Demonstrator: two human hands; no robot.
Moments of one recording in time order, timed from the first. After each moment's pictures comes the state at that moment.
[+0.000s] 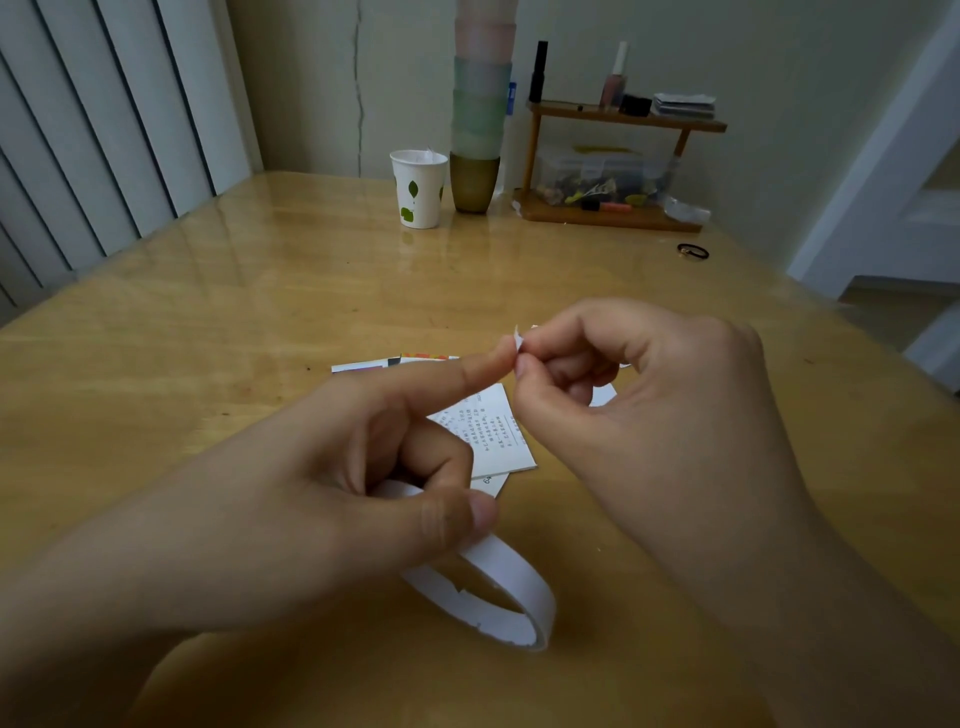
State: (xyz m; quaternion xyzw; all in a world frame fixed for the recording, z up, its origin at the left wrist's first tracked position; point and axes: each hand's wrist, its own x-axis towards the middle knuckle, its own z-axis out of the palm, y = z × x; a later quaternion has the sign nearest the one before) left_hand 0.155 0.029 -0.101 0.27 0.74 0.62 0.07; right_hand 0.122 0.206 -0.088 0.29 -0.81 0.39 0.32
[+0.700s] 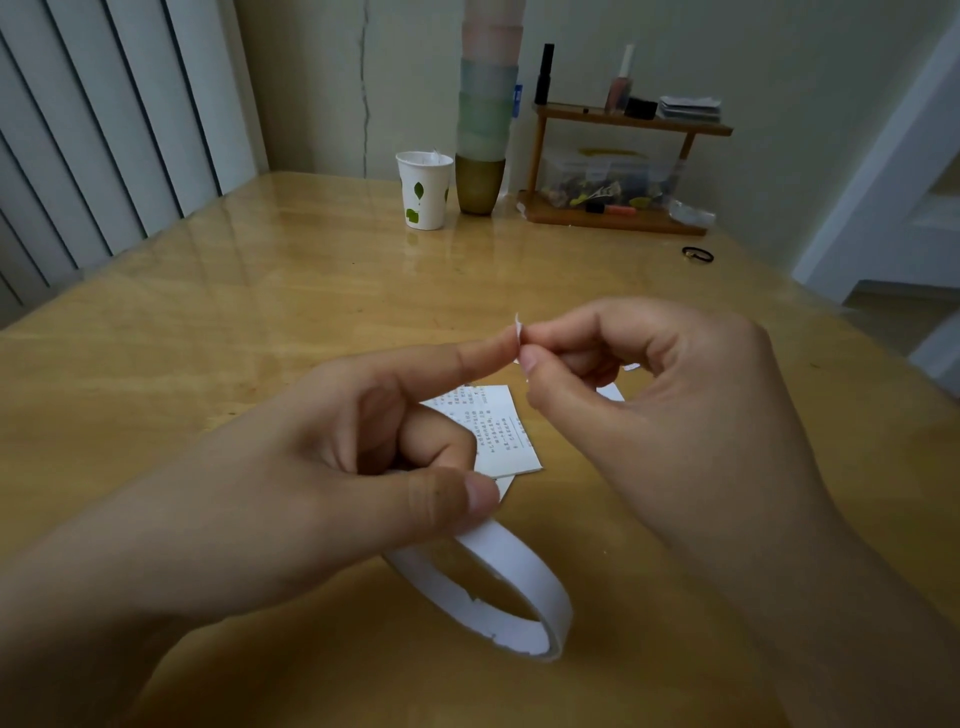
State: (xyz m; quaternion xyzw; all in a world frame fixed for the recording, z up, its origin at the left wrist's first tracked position) left_hand 0.154 0.024 -0.097 0.28 0.66 0.69 0.10; right_hand 0.123 0.208 -0.083 0.29 -0.80 0.46 0.25
